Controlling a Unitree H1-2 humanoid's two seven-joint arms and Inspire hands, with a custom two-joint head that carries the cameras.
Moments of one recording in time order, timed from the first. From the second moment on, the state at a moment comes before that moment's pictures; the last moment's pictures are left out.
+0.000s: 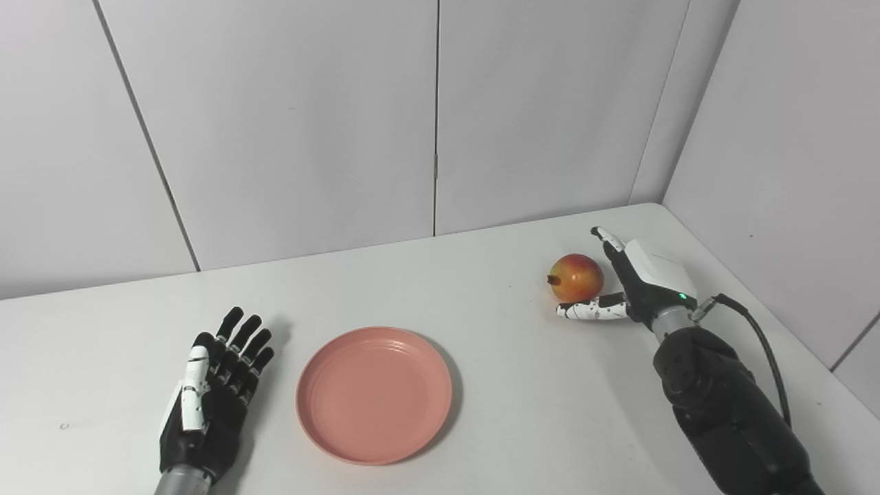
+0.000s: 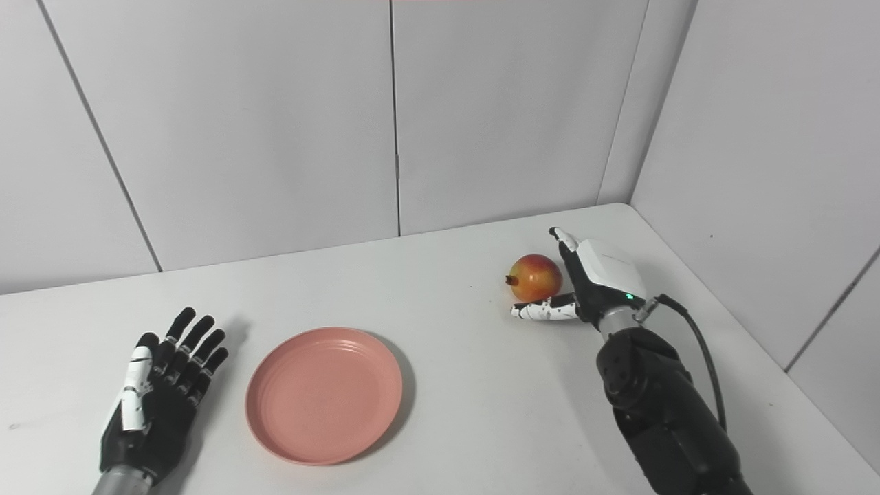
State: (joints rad) left arm -0.25 0.04 0.09 0.13 -0.41 0.19 -0.23; right arm -0.32 -0.48 0.04 0.00 -0.73 0.43 0.15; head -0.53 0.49
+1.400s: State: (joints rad) left arm -0.25 0.04 0.09 0.12 -0.41 0.19 -0.22; right arm -0.44 -0.48 0.12 0.24 -0.67 0.38 0.11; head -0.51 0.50
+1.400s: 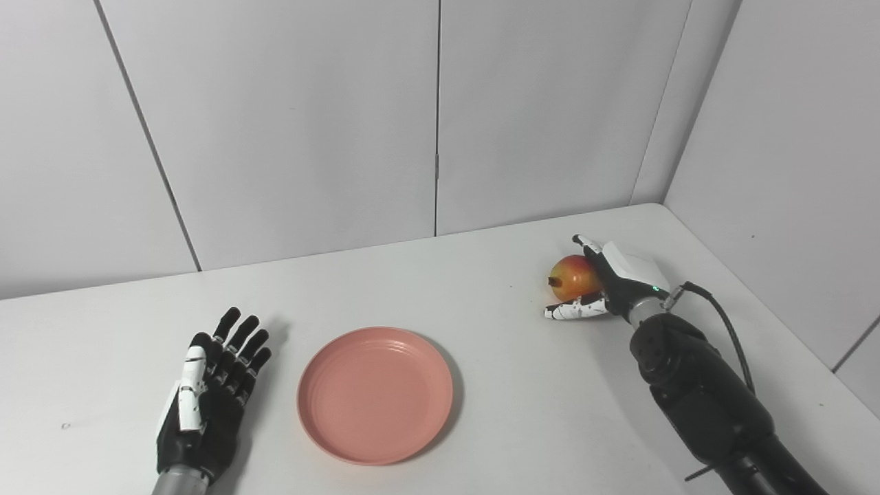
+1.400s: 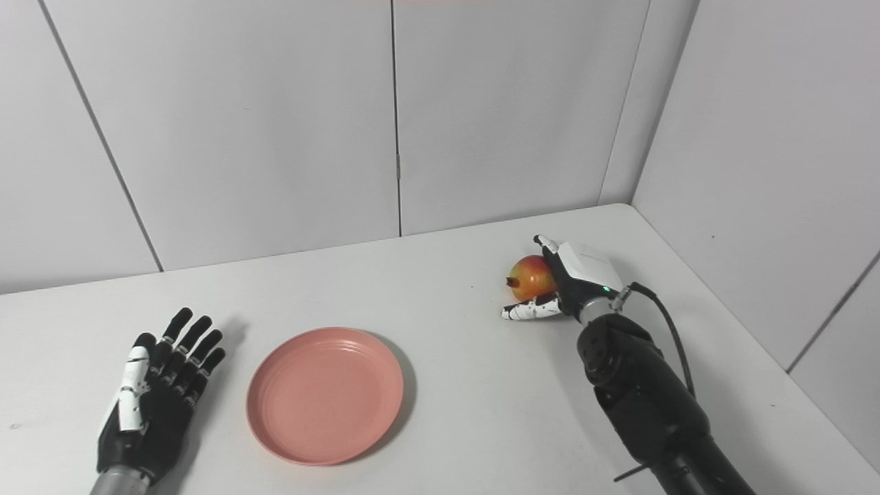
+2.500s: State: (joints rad) left arm -0.25 0.04 0.09 0.12 -0.41 0.19 -0.21; right arm -0.47 -0.41 0.04 0.40 -0.49 0.14 -0.17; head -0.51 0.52
